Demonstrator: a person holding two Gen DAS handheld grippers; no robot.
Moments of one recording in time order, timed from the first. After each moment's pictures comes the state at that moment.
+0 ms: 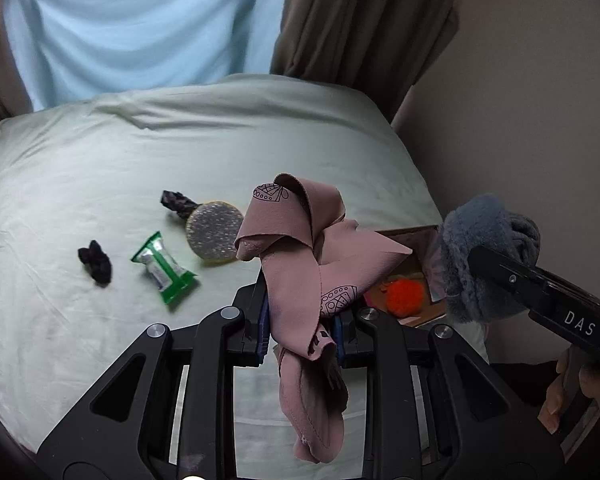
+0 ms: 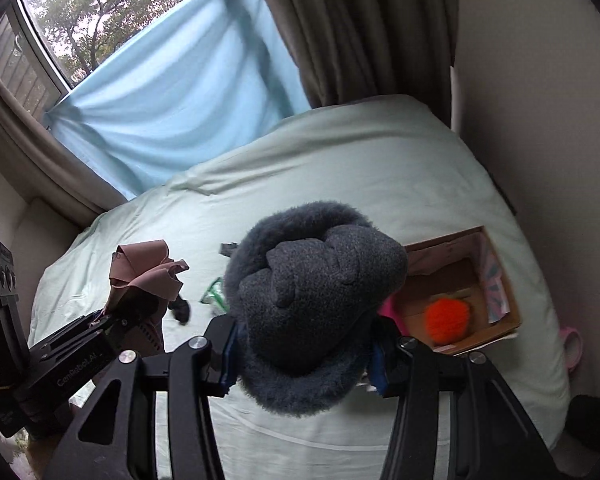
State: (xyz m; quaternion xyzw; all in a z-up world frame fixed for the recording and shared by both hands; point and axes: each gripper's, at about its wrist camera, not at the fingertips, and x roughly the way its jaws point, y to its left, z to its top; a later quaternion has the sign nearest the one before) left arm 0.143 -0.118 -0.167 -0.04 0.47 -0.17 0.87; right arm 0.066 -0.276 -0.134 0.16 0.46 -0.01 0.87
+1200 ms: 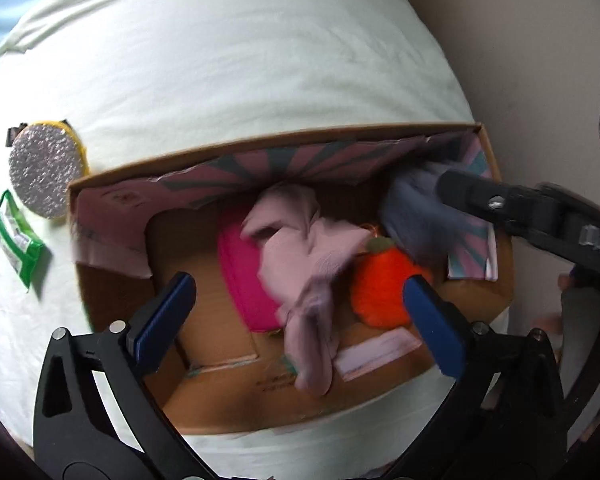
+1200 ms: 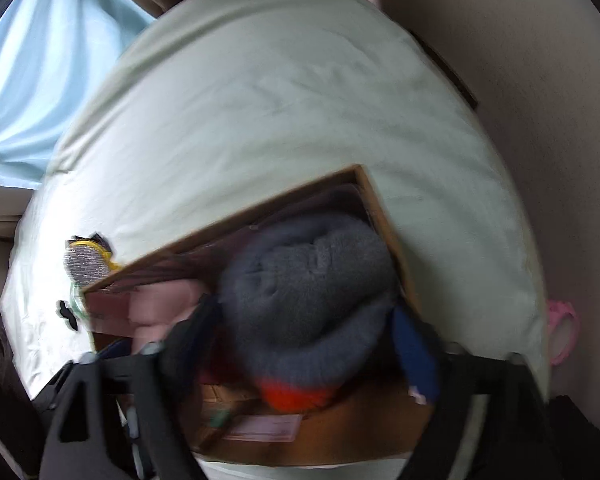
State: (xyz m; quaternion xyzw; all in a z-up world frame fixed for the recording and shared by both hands) left arm 0.235 -0.313 -0.371 0.02 0.65 -0.18 0.74; right arm 0.166 -0.456 -0.330 0.23 0.62 -0.06 0.75
